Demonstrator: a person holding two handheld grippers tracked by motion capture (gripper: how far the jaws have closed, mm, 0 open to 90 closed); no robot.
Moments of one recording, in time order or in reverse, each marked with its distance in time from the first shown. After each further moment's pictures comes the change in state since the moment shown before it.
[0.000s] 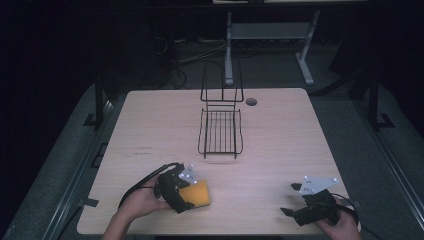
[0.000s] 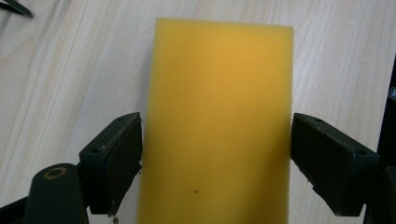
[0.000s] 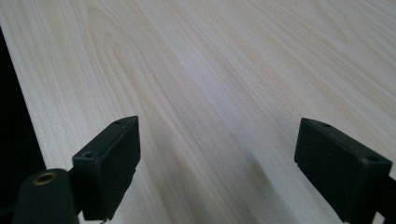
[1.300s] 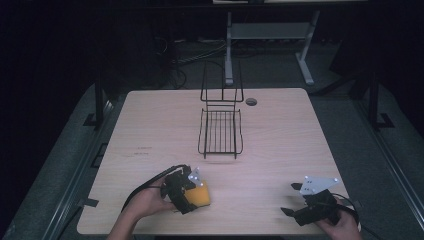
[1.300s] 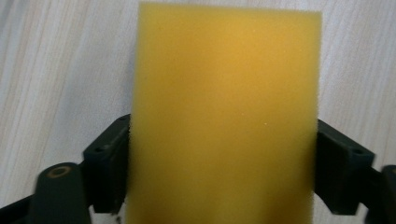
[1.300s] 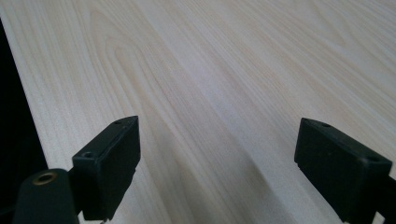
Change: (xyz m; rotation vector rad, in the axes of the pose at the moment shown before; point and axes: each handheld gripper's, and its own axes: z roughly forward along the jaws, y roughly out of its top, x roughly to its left) left arm 0.002 0.007 0.020 0.080 -0.012 0.013; right arm 0.000 0.001 -0.002 -0.009 0.000 -0.008
